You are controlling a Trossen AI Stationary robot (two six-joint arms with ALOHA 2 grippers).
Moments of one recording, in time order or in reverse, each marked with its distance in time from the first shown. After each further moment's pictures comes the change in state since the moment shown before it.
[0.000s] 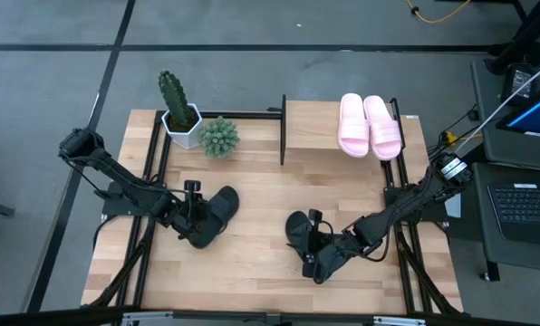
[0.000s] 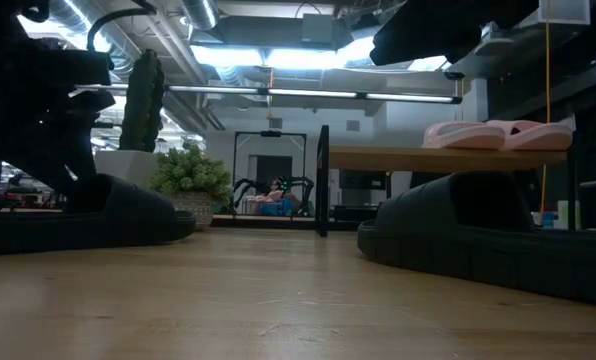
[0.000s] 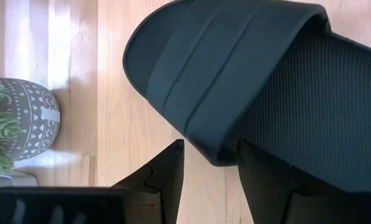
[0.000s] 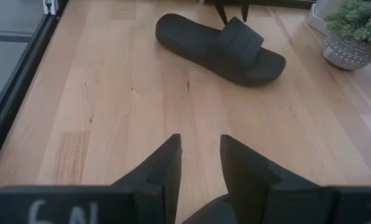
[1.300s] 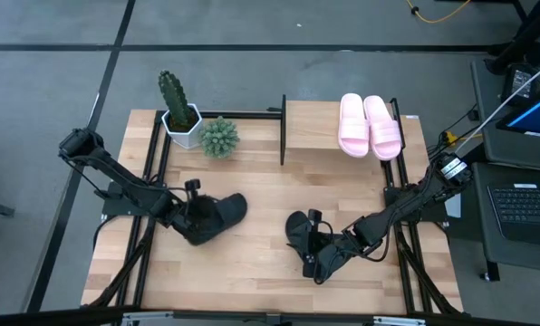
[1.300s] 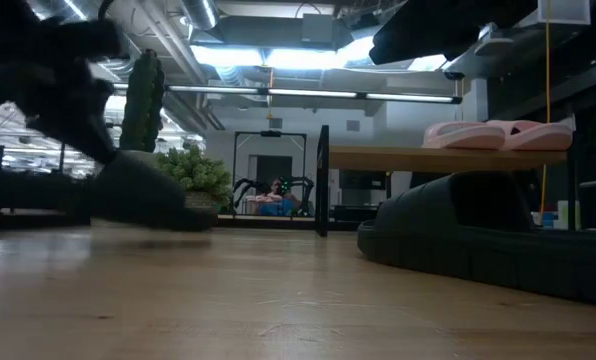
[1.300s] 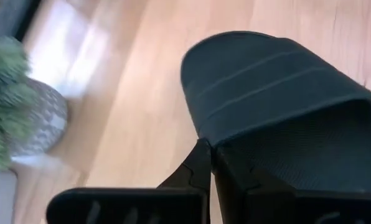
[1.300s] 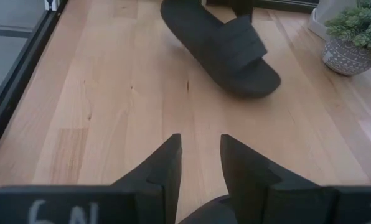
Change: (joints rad) left arm 0.004 0.000 0.037 0.104 -0.112 -0.199; right arm 0.000 0.000 0.000 0.003 0.000 -0.031
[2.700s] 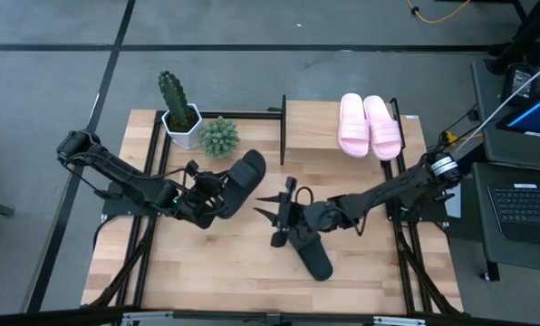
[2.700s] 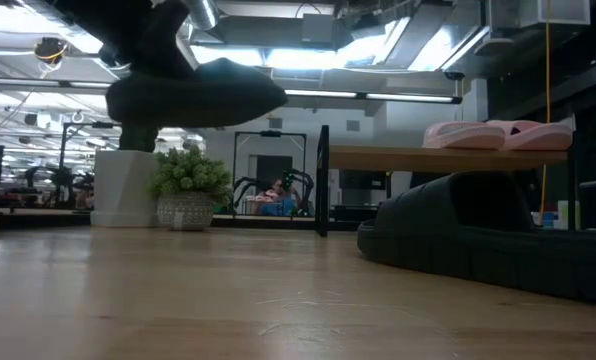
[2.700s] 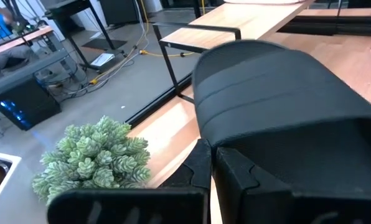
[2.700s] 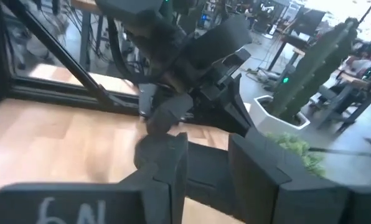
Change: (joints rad) left arm 0.131 0.000 0.130 0.200 -0.484 -0.036; right arm -0.240 0.066 0.139 0.454 0.002 -0.525
